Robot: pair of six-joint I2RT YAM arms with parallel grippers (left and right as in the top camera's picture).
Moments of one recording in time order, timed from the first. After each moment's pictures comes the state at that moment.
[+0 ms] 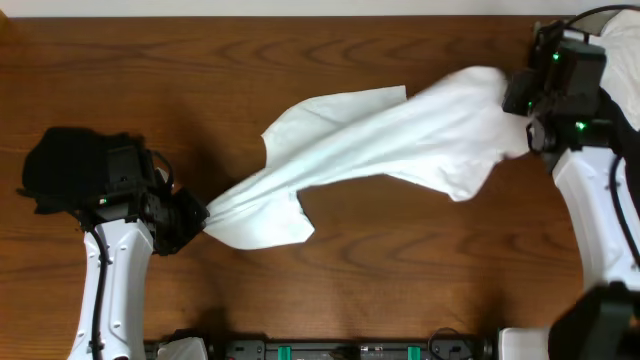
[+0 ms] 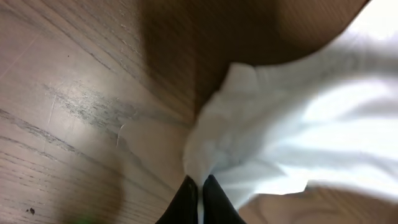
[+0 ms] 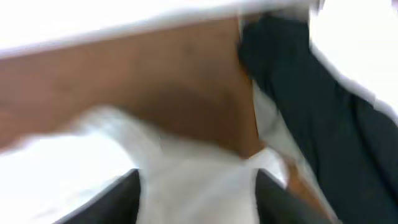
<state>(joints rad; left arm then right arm) 0.22 1.26 0.86 -0.98 0.25 -0.48 -0.10 1.58 1.23 -0.43 0.10 0.15</state>
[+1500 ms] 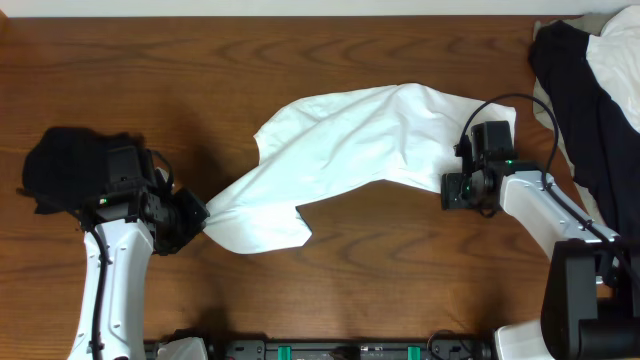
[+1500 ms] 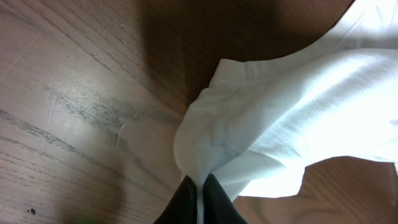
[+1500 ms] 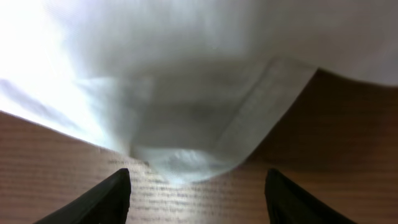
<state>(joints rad) 0.22 1.26 0.86 -0.98 0.25 -0.48 0.06 1.64 0.87 -0.55 -0.02 0.06</state>
